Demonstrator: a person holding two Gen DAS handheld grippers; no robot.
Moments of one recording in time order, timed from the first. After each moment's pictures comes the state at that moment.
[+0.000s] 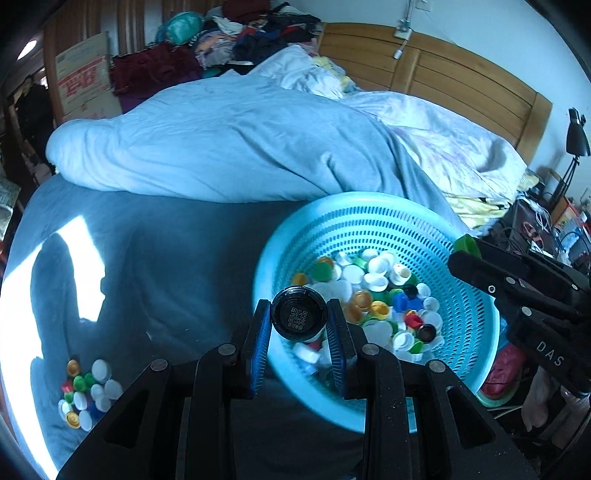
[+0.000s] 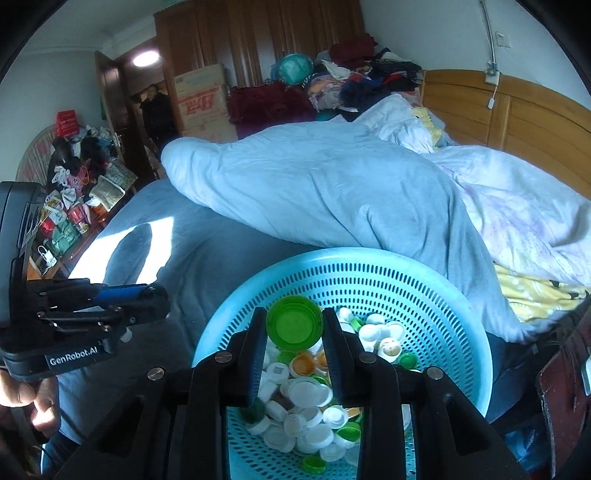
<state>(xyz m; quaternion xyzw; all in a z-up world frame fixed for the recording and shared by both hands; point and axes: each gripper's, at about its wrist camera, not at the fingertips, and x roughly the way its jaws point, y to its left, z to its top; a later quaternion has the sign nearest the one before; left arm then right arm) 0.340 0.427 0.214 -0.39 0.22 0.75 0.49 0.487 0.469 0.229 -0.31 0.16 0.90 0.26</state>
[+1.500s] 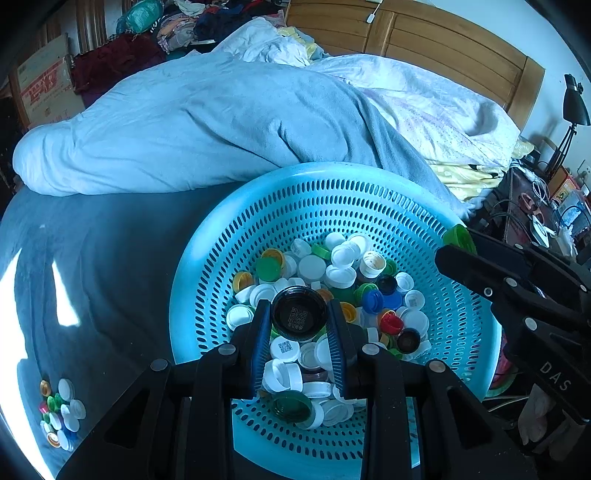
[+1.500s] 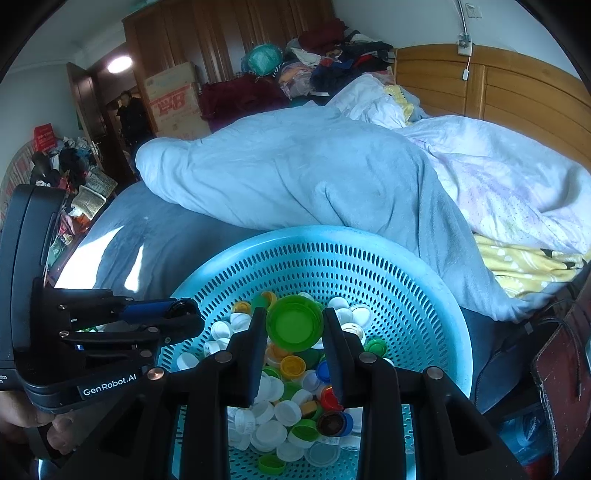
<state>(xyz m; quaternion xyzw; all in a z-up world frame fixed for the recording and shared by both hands) 0.371 0.497 0.171 -0.41 0.26 0.71 0.51 0.510 0.516 0.199 -0.32 0.20 0.88 0.28</state>
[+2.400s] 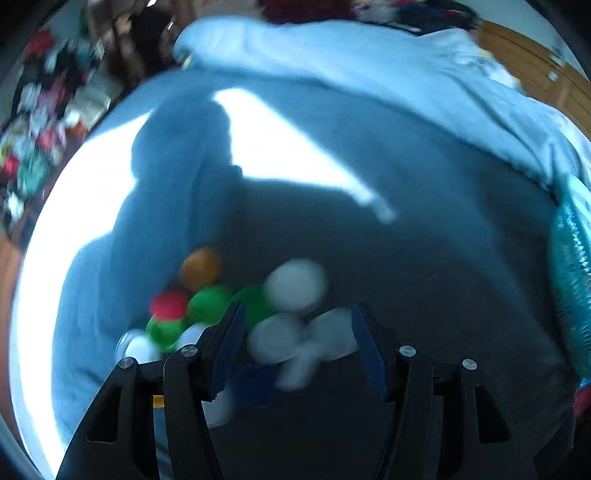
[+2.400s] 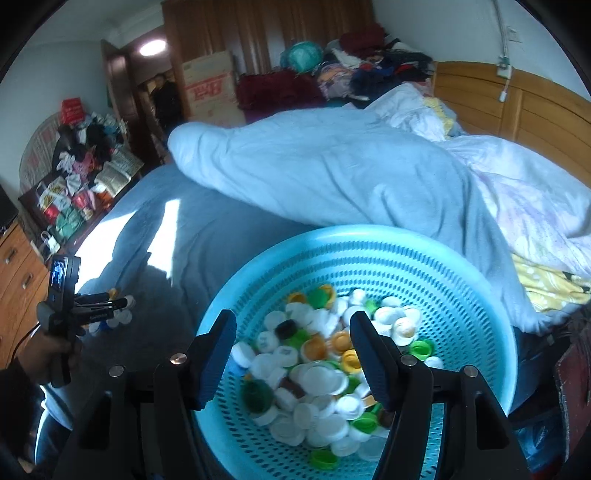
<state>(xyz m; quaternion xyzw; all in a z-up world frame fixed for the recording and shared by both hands) 0.109 0.227 0.032 -0.48 0.17 0.82 0.27 0.461 0.446 0.197 -0.34 0.15 0.90 0.22</state>
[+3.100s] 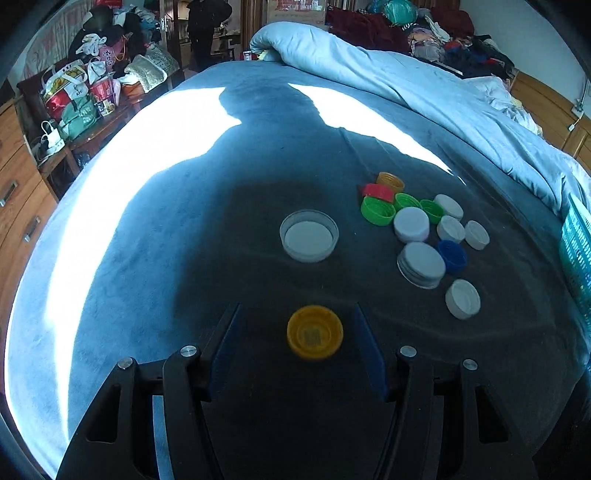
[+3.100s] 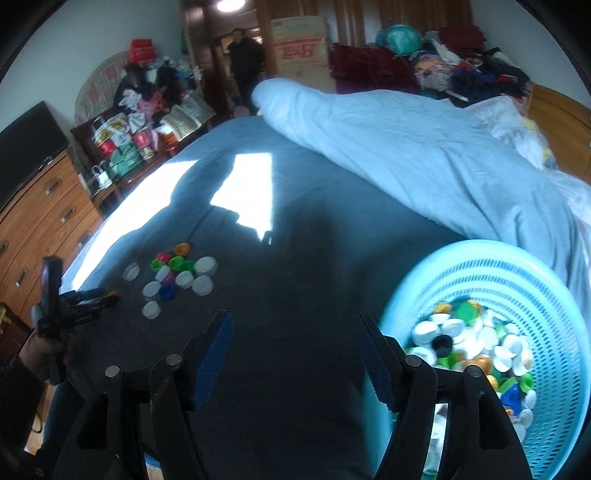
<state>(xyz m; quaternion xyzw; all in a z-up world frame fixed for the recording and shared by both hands) 0.117 0.052 0.016 -0.45 0.10 0.85 0.25 0.347 0.330 0.168 -0.40 0.10 0.91 0.08</state>
